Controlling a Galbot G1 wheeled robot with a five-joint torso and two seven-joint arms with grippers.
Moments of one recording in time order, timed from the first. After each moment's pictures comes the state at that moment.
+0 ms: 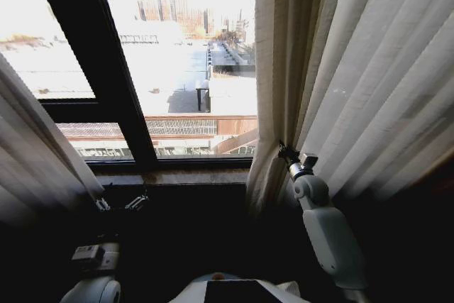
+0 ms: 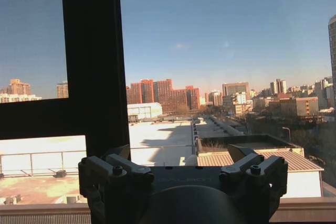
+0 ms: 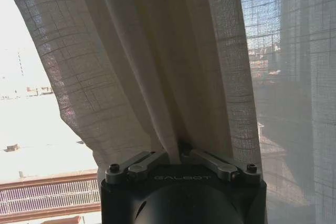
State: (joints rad) left arm 1.87 -1.47 -0.79 -2.38 -0.18 -0.04 0.01; right arm -1.02 1.20 0.52 1.80 0.48 -0.36 0.16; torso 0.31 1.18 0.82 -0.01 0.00
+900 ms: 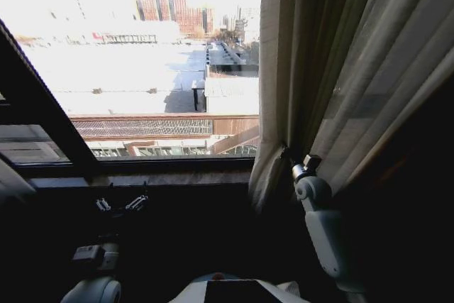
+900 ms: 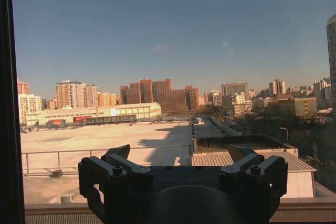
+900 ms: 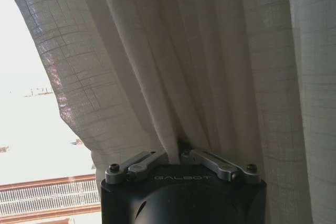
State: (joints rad) left arm 1.88 -1.47 -0.79 -2.37 -0.18 -0.05 0.01; right arm -1.04 1.20 0.54 1.81 0.48 -0.36 0.16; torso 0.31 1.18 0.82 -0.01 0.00
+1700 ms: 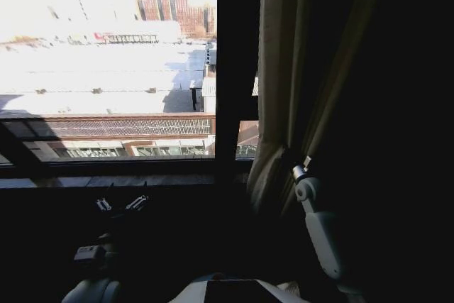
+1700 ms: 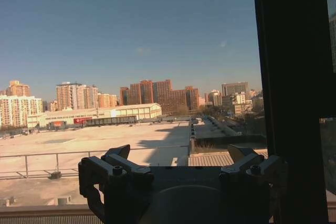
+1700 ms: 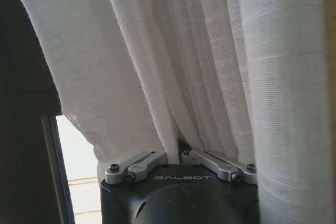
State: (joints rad) left arm 1.87 -1.47 -0.78 -2.37 -0.17 -0.05 0.01; right arm -1.05 1.20 0.54 1.80 0.47 -0.33 0.16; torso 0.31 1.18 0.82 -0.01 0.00
